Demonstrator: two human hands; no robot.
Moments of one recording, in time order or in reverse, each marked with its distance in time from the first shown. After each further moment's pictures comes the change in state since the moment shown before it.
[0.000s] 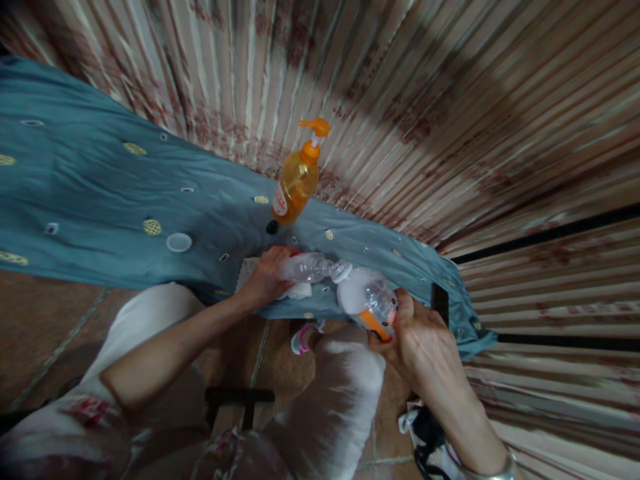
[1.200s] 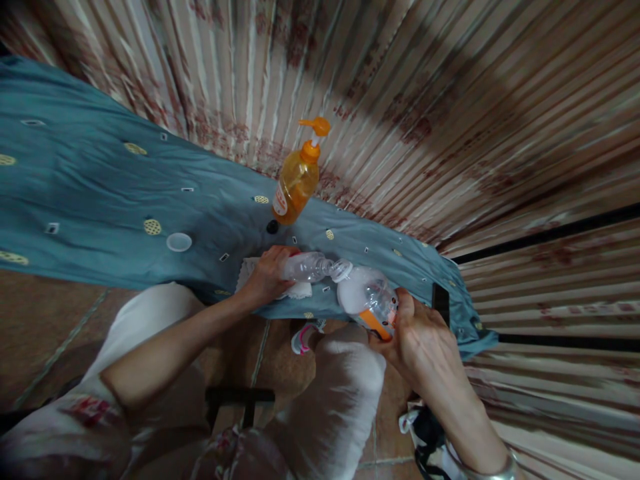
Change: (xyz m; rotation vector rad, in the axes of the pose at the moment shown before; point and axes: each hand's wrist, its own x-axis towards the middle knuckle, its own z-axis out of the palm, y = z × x) left_hand -0.001 0.000 -0.001 0.002 0.001 0.027; right_hand 0.004 -0.001 0.000 -0.050 0.044 -0.043
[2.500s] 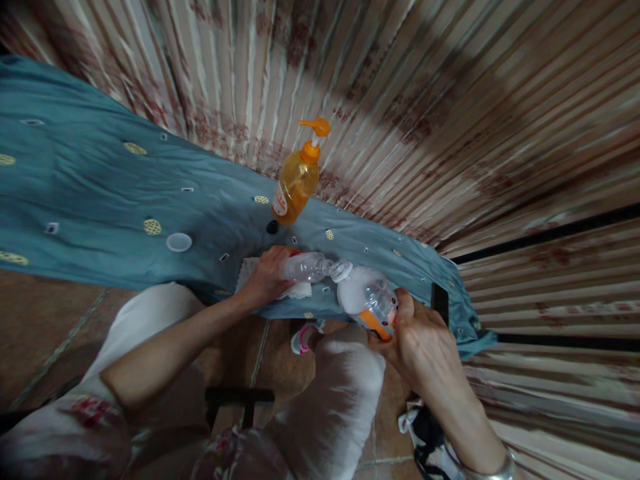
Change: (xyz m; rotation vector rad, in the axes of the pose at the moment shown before) left_hand 0.001 0.001 0.000 -0.028 -0.007 -0.032; right_hand -0.003 -0.001 0.002 -0.006 -0.049 0.043
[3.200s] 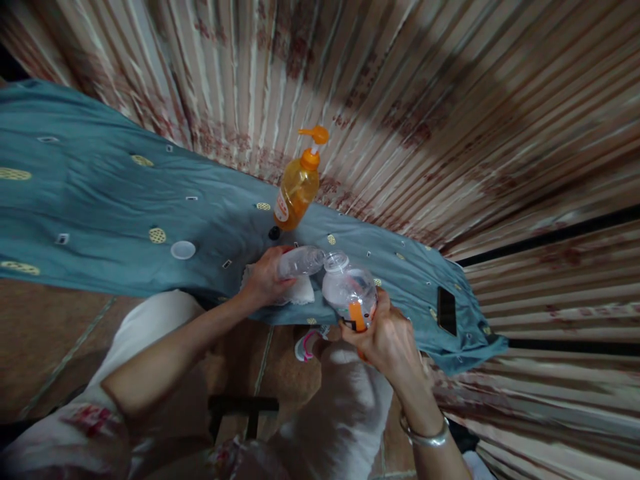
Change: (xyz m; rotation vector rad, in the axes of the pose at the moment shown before) left_hand 0.004 -0.013 -0.001 -0.091 0.072 -0.083; right_hand 0.013 -0.040 0.034 0.471 -0.125 0.397
